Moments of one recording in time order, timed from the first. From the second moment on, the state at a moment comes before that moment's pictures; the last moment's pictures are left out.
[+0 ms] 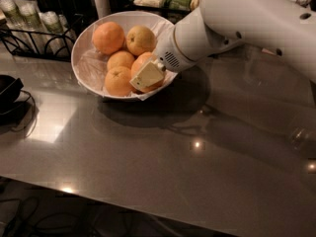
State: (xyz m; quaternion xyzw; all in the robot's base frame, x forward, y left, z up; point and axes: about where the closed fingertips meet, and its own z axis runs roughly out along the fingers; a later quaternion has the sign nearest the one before) arm 0.575 0.007 0.918 -0.48 0.78 0.14 0.37
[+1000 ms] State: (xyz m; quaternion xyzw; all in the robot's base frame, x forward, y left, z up) arm 0.581 0.007 0.892 -0.48 0.80 0.12 0.35
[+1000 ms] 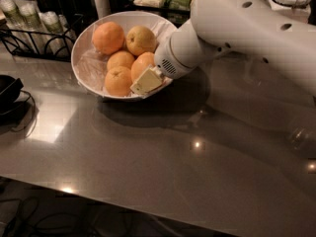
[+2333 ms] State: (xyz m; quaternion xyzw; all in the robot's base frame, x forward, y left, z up) arm 0.575 0.016 0.916 -0.50 0.77 0.14 0.36
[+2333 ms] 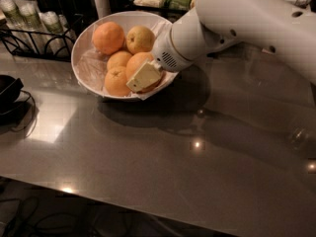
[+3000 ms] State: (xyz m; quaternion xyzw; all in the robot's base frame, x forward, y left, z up) arm 0.561 0.040 0.982 -0.59 0.66 0.24 0.40
